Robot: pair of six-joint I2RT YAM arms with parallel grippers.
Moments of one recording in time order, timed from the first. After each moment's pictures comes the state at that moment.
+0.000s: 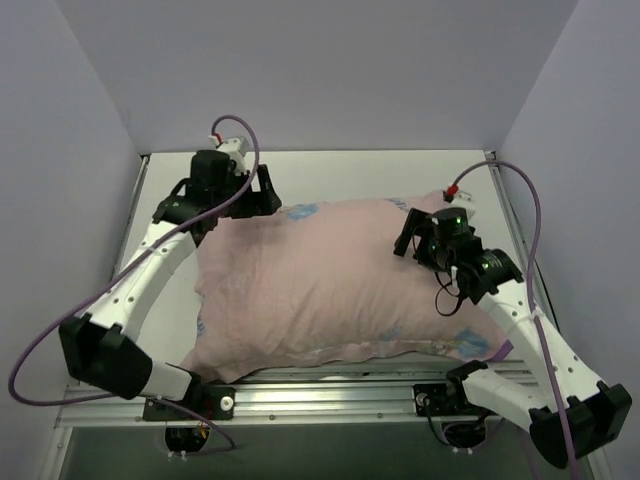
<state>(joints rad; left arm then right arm) -0.37 1.37 1.39 -0.56 0.09 -0.40 0.39 1.04 1.00 -0.65 0.22 0.57</state>
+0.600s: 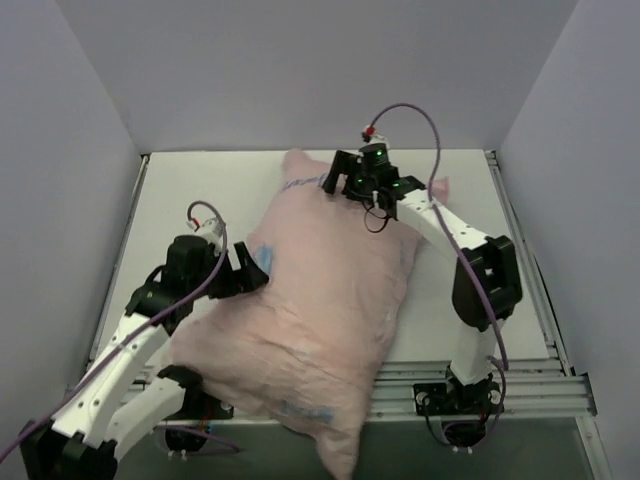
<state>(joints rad) -0.37 0.93 0.78 -0.53 0.16 -0.58 0.43 1.73 1.38 -0.27 0.02 0.60</state>
